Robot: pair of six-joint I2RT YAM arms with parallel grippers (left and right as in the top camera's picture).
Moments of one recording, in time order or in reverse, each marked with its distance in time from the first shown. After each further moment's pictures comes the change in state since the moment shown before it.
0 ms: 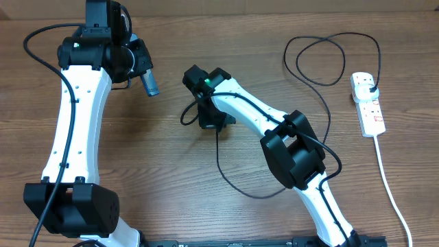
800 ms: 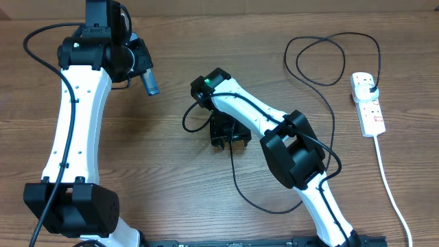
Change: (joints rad) left arm 0.000 0.000 0.000 0.007 0.000 0.000; right arm -0.001 0.001 0.000 -0.292 -0.022 -0.008
